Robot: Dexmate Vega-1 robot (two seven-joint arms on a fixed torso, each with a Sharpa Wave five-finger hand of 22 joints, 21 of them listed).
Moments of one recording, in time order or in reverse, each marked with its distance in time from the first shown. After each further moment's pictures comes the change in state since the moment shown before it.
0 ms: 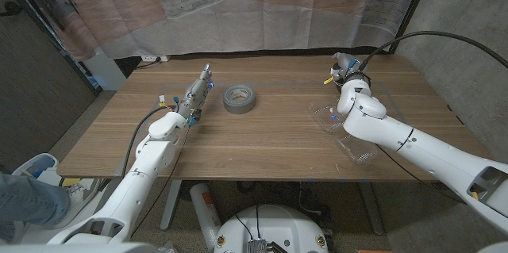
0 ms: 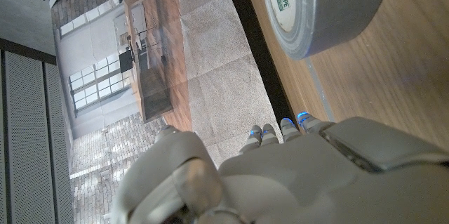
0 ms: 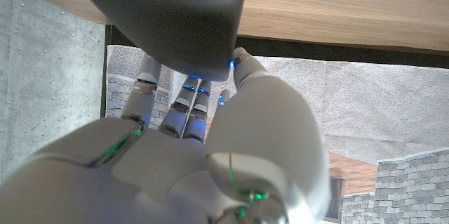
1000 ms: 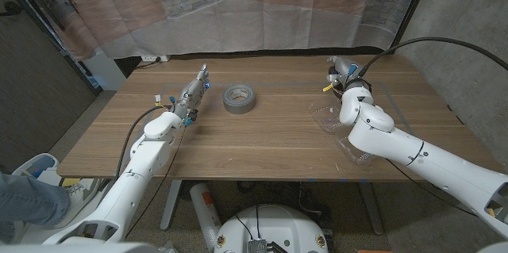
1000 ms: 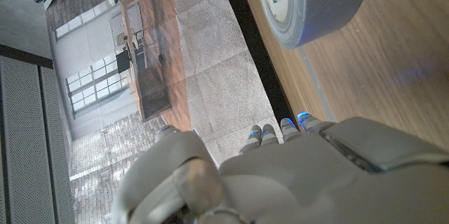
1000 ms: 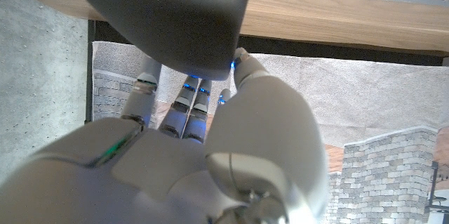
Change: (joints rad) left arm 0.012 0.022 -0.010 -0.025 0.005 0.014 0.005; left_hand 0.004 0.004 -0.004 0.004 -0.004 0.000 0.000 0.000 0.000 0.000 0.000 0.000 0.000 0.000 0.000 0.000 0.000 0.000 0.000 0.000 0.000; right arm -0.097 -0.049 0.032 -0.123 -0.030 0.036 -0.004; right_hand 0.000 0.000 -0.011 0.003 0.004 0.009 0.002 0.000 0.005 0.011 0.000 0.000 0.000 0.010 0.001 -0.001 0.005 -0.004 -0.004 0.025 0.005
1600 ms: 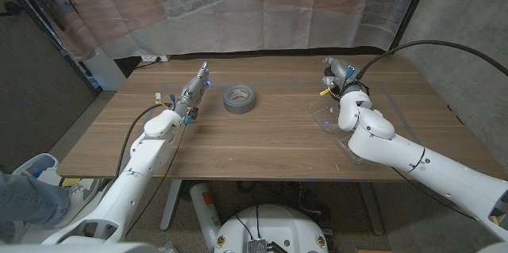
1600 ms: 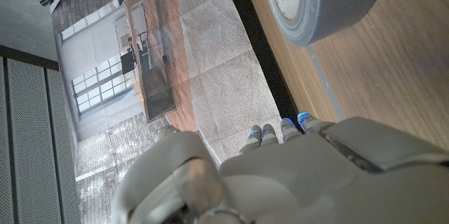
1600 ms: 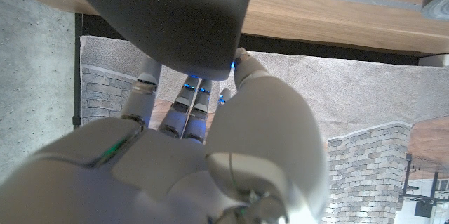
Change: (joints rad) left arm -0.002 0.002 0.002 -0.014 0.002 0.001 0.002; left_hand 0.000 0.000 -0.004 -0.004 0.000 0.000 0.000 0.000 0.000 0.000 0.000 0.000 0.000 0.000 0.000 0.000 0.000 0.000 0.000 0.000 0.000; right arm -0.036 0.002 -0.004 -0.030 -0.055 0.027 0.011; right_hand 0.000 0.000 0.000 0.000 0.000 0.003 -0.003 0.000 0.000 0.005 -0.005 0.000 0.000 0.000 0.000 0.000 0.005 -0.003 -0.003 0.016 0.000
